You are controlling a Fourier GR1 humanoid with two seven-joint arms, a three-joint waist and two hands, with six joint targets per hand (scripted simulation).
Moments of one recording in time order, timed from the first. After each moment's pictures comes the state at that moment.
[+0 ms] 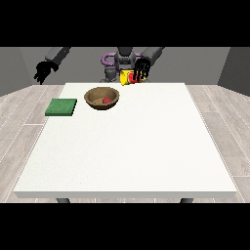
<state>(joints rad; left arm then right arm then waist) -0.68 0.08 -0.59 -0.79 -1.06 0.51 0.40 -0.27 -0.49 -0.39 -0.60 -0.25 0.43 -0.40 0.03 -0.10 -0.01</state>
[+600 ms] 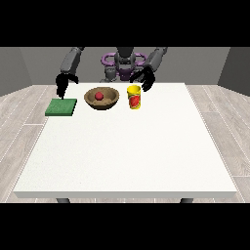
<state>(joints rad) -0.38 0.03 -0.38 -1.10 -0.39 0.64 -0.01 -0.39 -0.28 -0.31 -0.74 -0.23 0.27 -0.37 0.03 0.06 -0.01</state>
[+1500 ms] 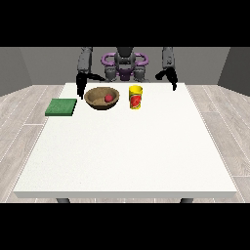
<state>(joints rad) -0.29 0.18 -0.06 -1.03 -0.09 0.32 -0.42 -0.35 -0.06 -0.13 -0.92 -0.10 -0.03 -0.27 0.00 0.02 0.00</state>
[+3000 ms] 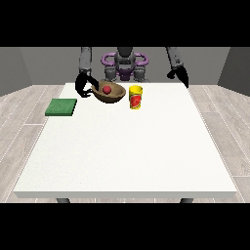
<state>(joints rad) -0.21 0.26 0.06 -0.96 -0.09 0.18 -0.52 -0.40 -0.07 -0.08 -0.79 0.03 -0.32 -0.05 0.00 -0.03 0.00</state>
